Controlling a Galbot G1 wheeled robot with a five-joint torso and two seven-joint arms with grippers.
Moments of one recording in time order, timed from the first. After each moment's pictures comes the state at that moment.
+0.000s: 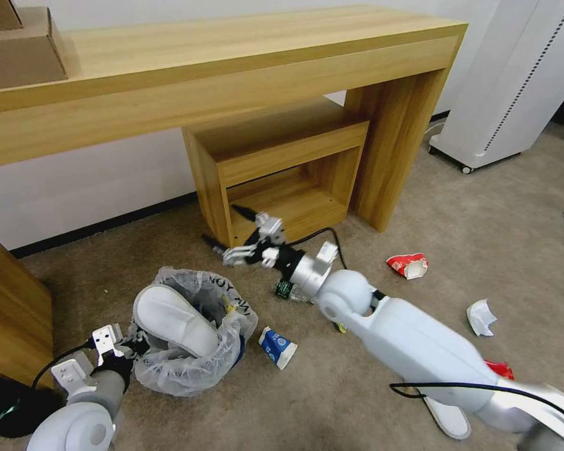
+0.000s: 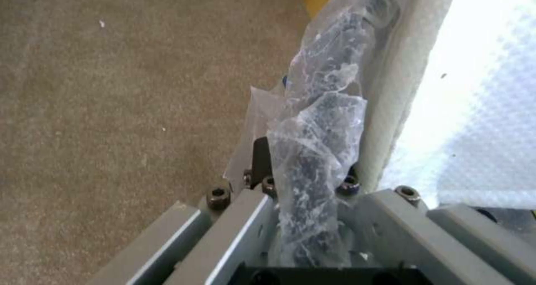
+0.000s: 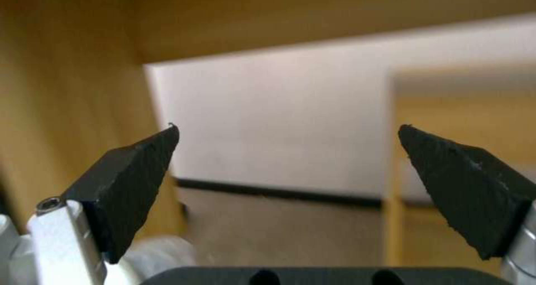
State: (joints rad) left arm 1.59 -1.35 -0.79 -2.11 -0.73 0.48 -0.21; right arm -0.52 1.01 -0.36 1.73 0.85 0.09 -0.09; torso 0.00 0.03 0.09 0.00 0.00
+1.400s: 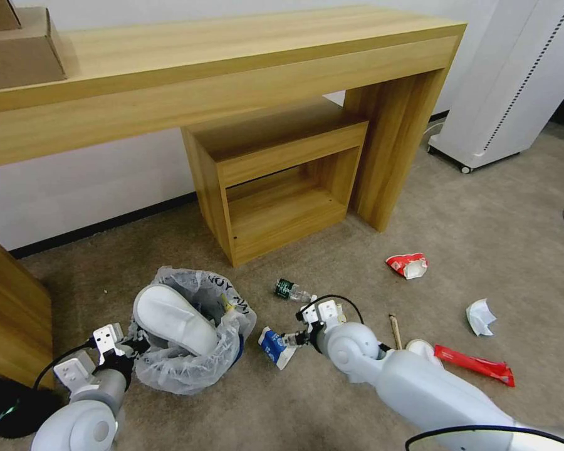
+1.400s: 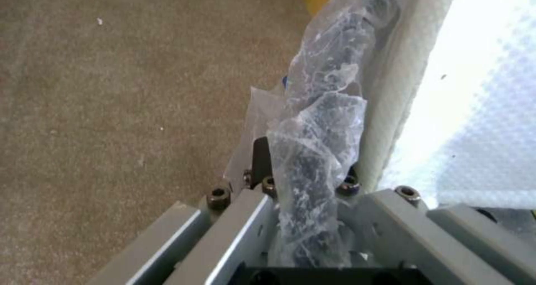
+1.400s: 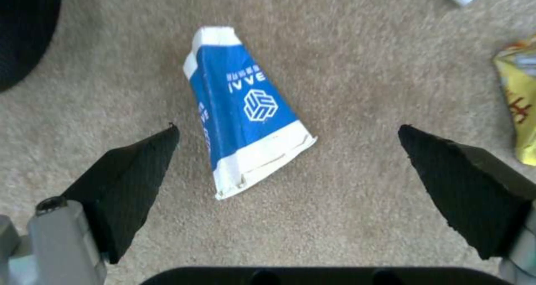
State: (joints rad) left arm 1.57 -1.35 -0.77 -2.09 -0.72 0.47 -0.21; right arm -0.65 1.06 -0.53 1.57 1.12 -0.63 0.55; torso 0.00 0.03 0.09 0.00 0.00
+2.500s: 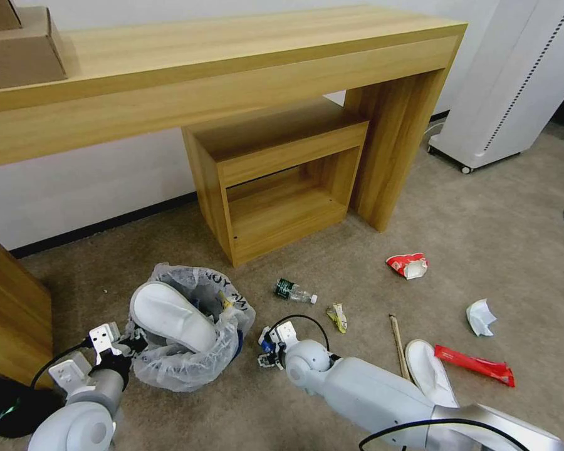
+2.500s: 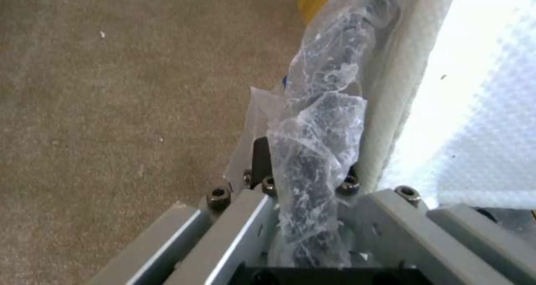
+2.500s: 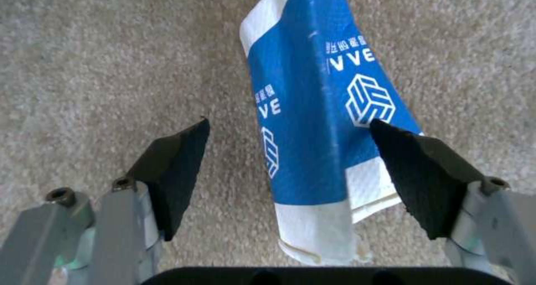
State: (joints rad) left arm 1.59 -1.36 -0.79 -2.11 -0.72 0.45 -0.20; right arm -0.60 1.27 -0.69 1.24 0.98 -0.53 0.46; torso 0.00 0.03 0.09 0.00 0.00
